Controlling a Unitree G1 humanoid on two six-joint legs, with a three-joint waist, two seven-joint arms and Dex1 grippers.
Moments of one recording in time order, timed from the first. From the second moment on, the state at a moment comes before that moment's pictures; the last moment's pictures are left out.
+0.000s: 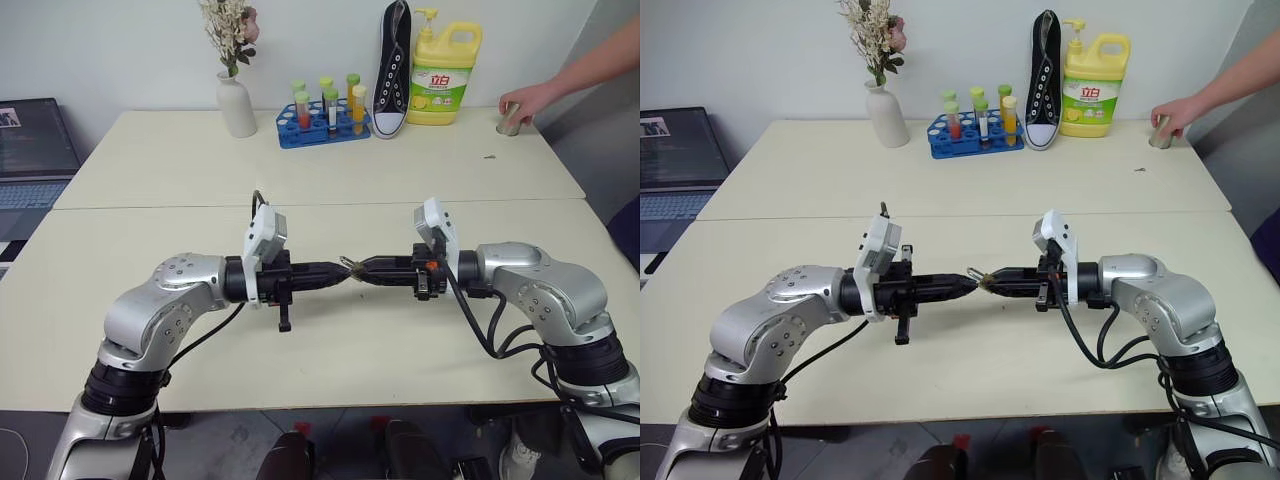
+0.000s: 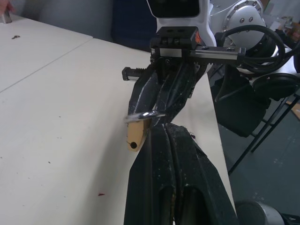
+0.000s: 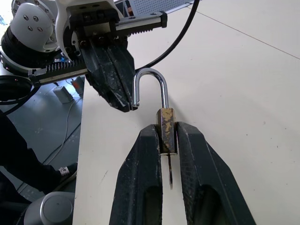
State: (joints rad) left arm -0.42 0.65 -0.04 -0.33 -0.73 0.71 -1.02; right arm -0.58 -0.58 0.14 -0.28 0.67 0.87 0.94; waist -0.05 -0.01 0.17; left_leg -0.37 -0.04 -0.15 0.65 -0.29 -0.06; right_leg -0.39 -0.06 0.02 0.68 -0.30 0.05
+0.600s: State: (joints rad) left arm -0.44 0.59 -0.01 -0.35 -0.81 0.78 -0.92; right arm -0.58 -0.58 0.14 -0.28 0.67 0.87 0.95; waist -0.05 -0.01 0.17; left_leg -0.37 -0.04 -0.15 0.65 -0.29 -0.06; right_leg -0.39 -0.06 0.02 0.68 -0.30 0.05
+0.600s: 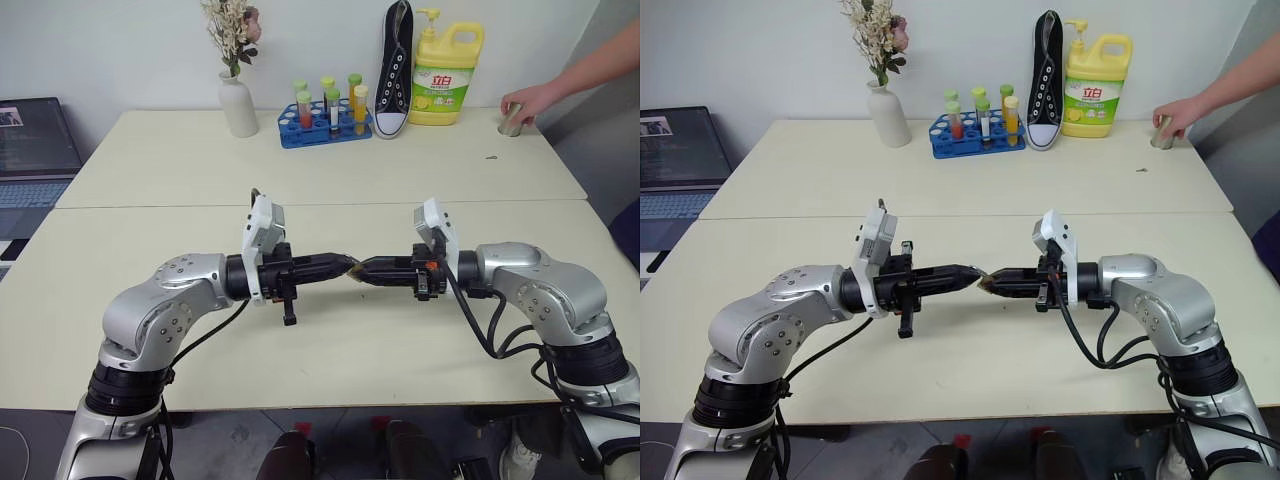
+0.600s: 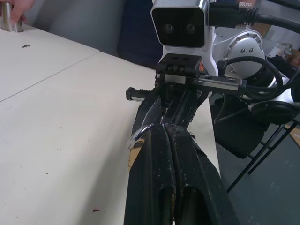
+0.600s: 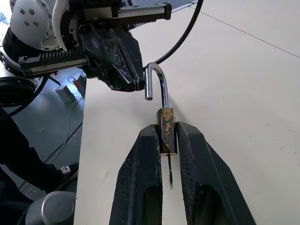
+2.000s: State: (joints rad) left arm -0.08 0.87 -0.05 -0.35 -0.30 0.04 -1.16; right arm -0.87 -0.48 0.56 0.36 0.29 0.70 1.31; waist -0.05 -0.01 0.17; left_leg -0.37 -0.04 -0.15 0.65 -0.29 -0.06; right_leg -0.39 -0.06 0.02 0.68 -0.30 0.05
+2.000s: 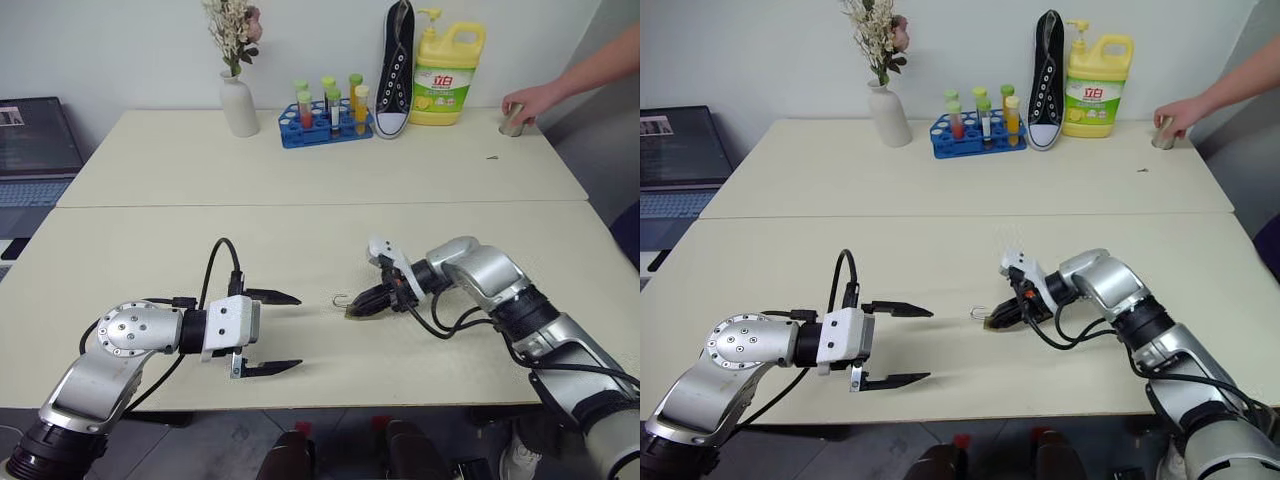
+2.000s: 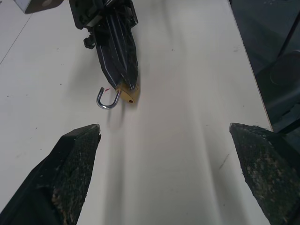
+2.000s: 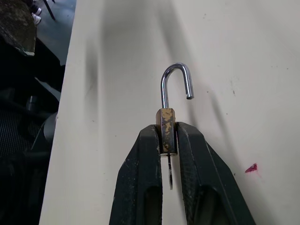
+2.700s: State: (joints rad) left arm -0.14 0.77 -0.07 -0.26 -0.23 0.06 -1.04; right arm -0.42 -0.67 0.18 -0.25 0.23 0.59 1.07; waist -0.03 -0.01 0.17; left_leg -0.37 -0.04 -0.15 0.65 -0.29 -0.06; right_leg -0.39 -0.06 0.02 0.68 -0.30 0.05
